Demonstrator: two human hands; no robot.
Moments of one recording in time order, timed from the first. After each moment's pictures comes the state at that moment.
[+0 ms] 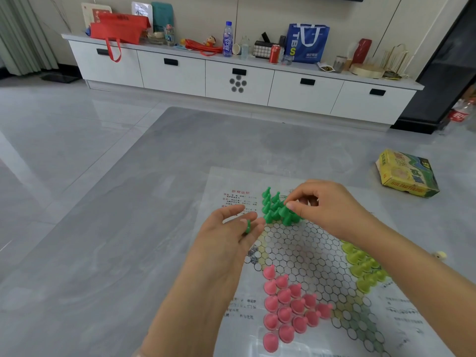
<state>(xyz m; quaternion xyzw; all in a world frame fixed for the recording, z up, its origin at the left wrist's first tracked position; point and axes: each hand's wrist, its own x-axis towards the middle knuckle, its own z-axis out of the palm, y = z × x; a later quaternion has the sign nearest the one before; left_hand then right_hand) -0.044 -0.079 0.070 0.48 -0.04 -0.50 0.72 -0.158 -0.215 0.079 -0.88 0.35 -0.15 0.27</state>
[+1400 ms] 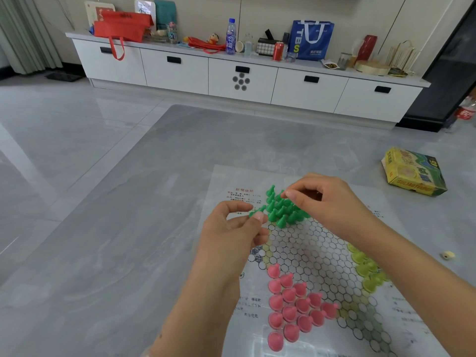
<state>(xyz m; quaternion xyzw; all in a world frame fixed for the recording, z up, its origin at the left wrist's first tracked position) -0.045 -0.074 0.069 0.60 -0.14 -0.43 0.66 -0.151 -0.207 0.080 -0.86 0.33 -0.21 0.32</state>
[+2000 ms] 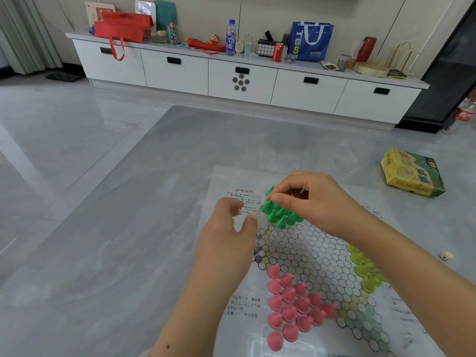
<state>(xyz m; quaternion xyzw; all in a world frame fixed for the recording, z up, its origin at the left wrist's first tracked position) -0.044 -0.071 0.066 0.77 -0.29 -0.28 0.50 -0.138 -0.199 0.091 -0.88 0.28 -0.17 0.35</state>
